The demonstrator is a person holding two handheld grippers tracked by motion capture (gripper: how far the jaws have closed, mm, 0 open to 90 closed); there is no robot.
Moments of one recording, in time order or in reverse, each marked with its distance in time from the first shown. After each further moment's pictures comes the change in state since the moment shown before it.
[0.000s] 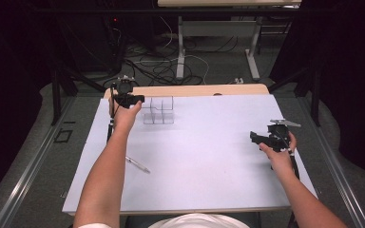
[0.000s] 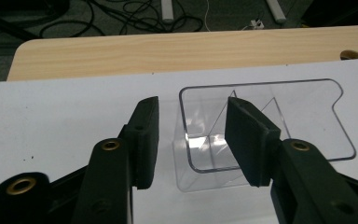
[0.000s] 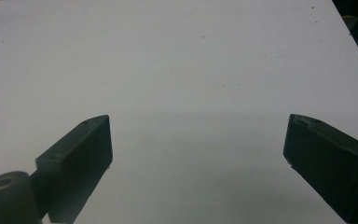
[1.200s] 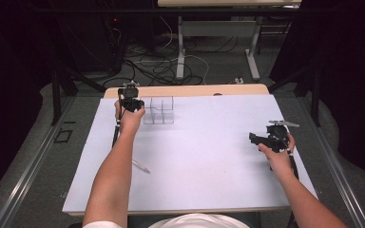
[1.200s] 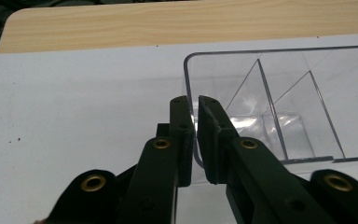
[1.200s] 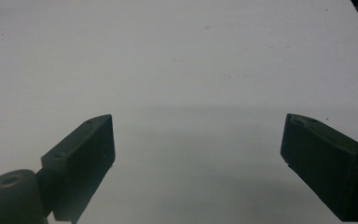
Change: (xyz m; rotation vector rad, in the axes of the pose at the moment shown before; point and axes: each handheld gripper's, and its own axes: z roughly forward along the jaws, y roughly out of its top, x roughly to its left) left arm -0.006 -0.011 0.026 0.062 0.053 -0.003; right arm 0.001 -0.002 0.004 0.023 0.011 0.011
